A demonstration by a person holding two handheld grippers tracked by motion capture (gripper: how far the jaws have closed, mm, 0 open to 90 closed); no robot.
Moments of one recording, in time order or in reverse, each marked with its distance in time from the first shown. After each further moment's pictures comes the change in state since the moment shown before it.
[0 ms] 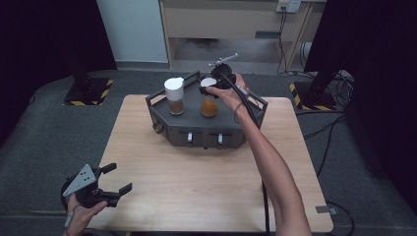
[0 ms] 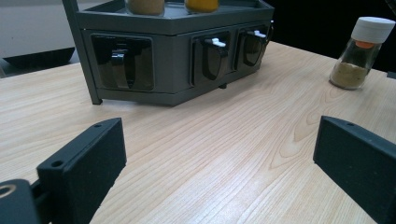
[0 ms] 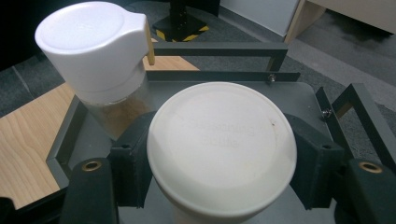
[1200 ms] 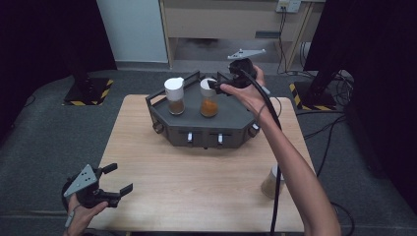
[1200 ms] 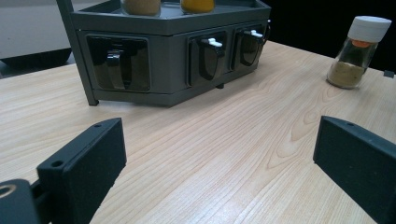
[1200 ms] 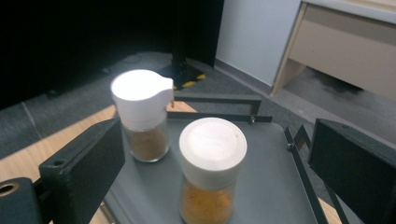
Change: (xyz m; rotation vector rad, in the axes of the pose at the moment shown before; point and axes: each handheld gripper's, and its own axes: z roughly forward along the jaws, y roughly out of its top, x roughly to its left) left arm -0.001 0.001 0.001 0.003 -0.009 0.008; right arm 0.008 -0.030 -0.087 -0.226 -0.005 -0.029
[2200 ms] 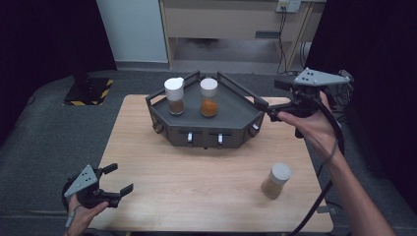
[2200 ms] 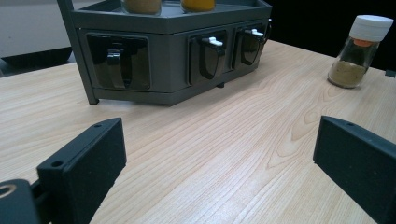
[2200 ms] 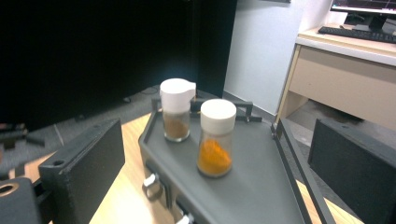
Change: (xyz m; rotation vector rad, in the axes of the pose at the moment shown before) left arm -0.001 0.001 0.000 0.007 0.004 -0.002; right arm -0.002 -0.066 -0.160 -0.164 0.045 -0.024
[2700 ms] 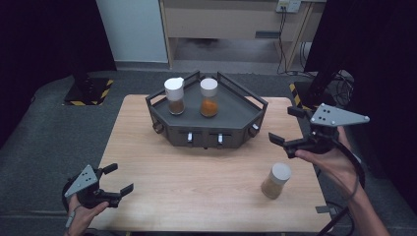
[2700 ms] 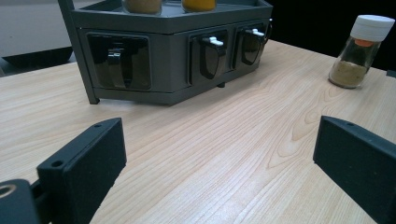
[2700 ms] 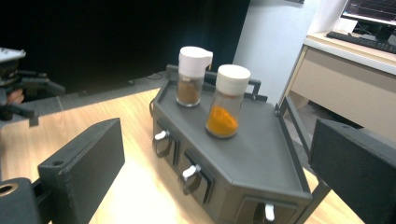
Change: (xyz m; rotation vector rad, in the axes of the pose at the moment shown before) left arm -0.001 0.000 0.000 0.000 0.003 -0.001; right arm 0.017 -0.051 -0.051 0.014 0.026 -0.111
